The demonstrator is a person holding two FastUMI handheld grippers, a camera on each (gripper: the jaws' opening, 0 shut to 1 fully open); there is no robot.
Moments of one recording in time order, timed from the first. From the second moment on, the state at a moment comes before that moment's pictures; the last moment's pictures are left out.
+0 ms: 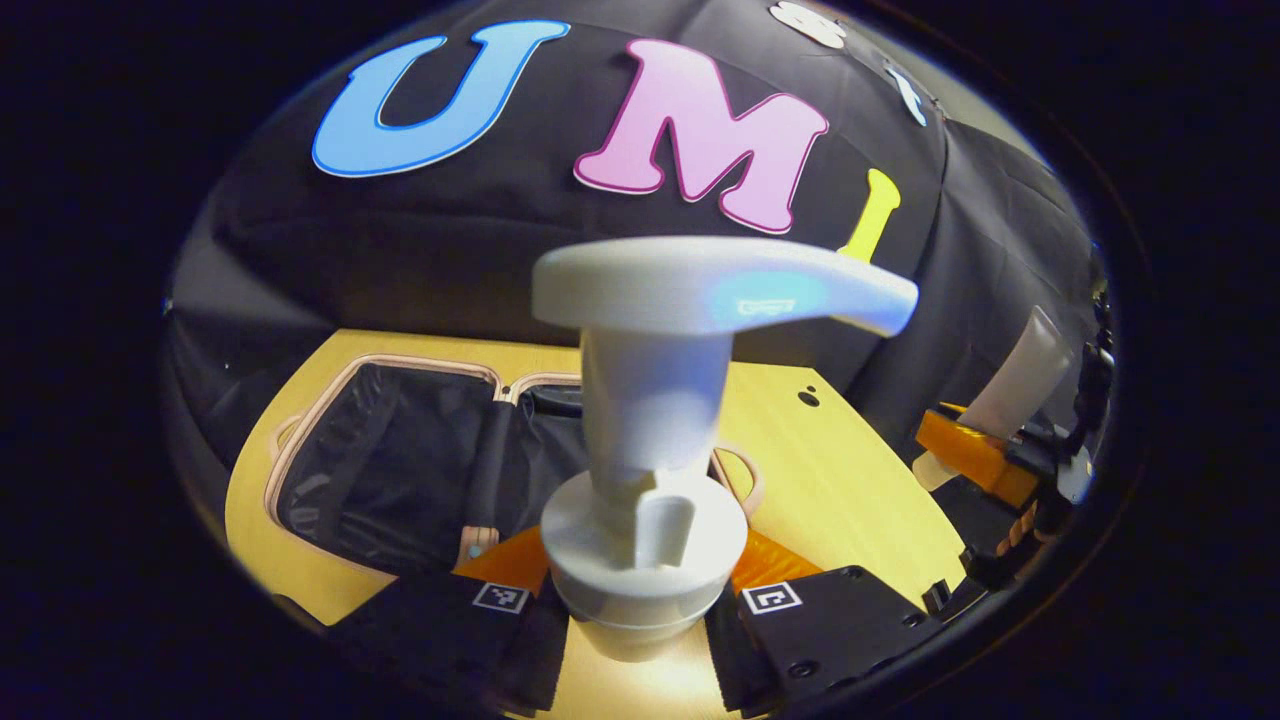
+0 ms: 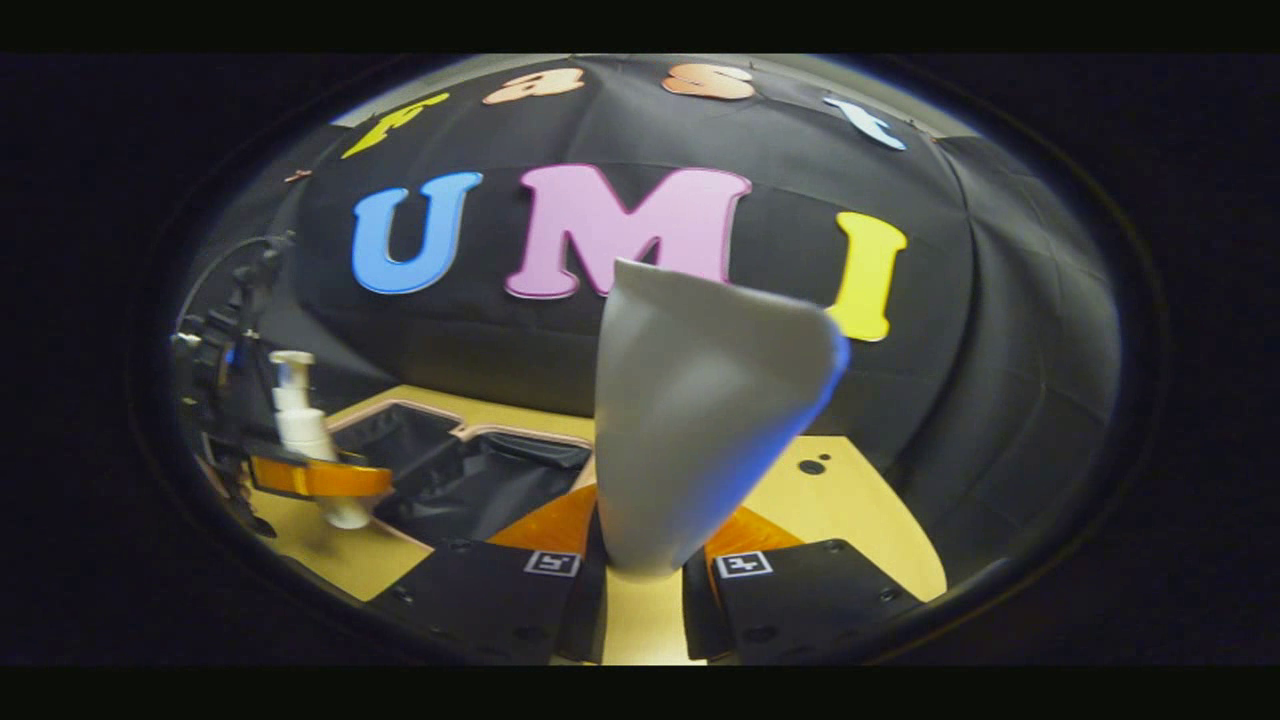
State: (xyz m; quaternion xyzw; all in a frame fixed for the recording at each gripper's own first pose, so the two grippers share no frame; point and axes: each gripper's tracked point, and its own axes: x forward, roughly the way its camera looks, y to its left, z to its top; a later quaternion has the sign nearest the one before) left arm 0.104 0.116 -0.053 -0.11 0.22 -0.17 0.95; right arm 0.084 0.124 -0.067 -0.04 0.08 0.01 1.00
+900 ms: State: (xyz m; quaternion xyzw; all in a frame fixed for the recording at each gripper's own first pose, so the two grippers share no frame) left arm 0.239 0.094 -0.178 -0.05 0.46 -0.14 0.87; right arm 0.168 0.189 -0.131 0.03 0.17 0.13 0.98
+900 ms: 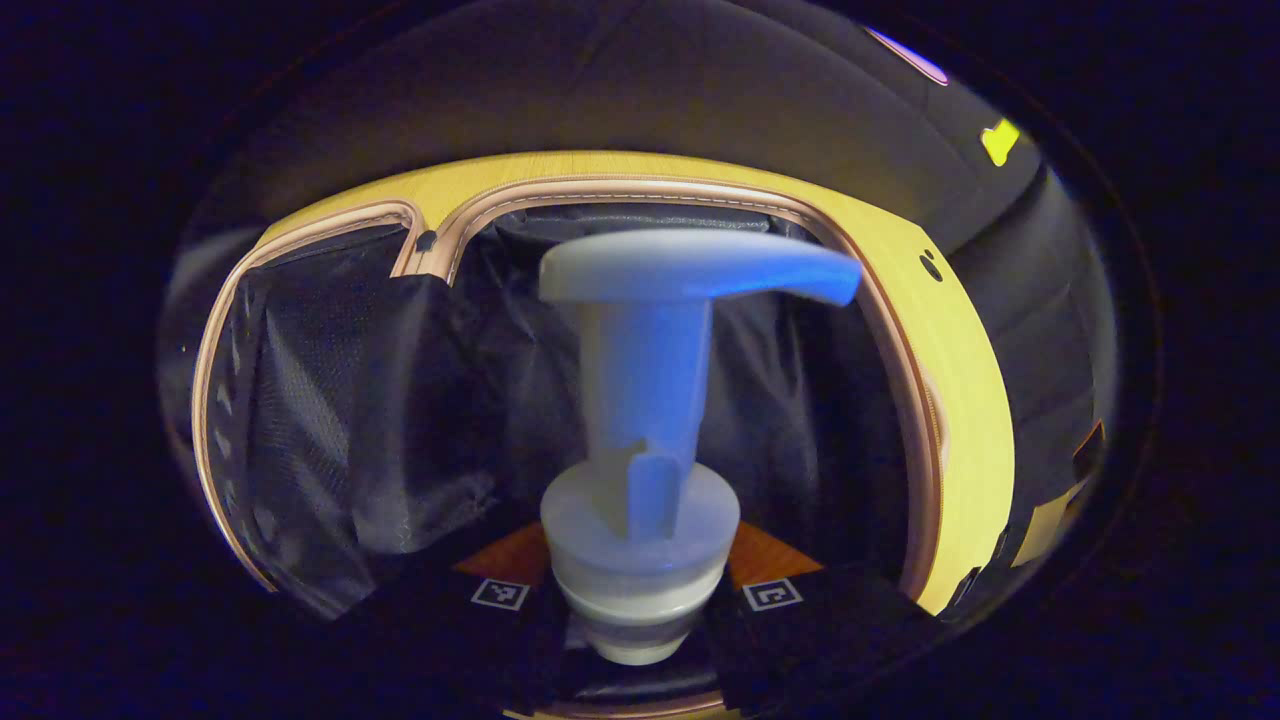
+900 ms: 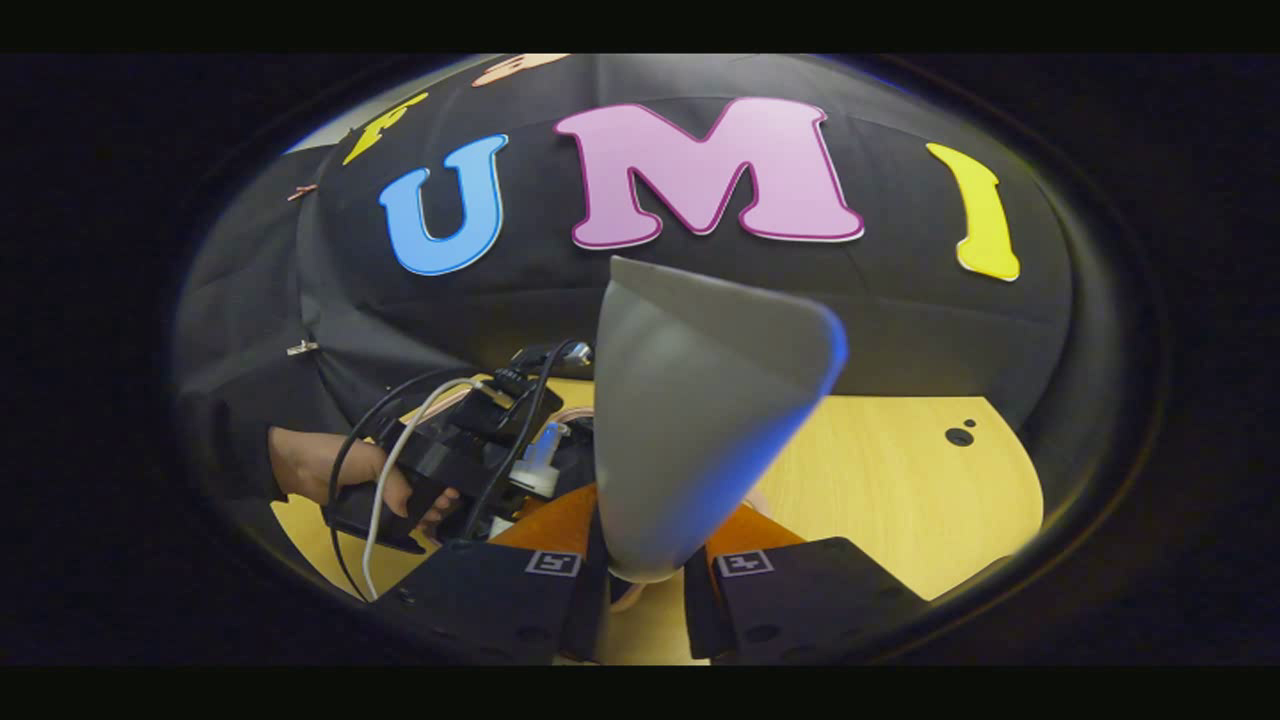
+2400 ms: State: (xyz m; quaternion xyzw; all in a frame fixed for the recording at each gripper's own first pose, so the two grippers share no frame) left arm -0.032 0.216 0.009 -0.20 0.15 -0.06 0.97; right arm 0.233 0.253 -0.294 0.01 0.44 0.00 0.90
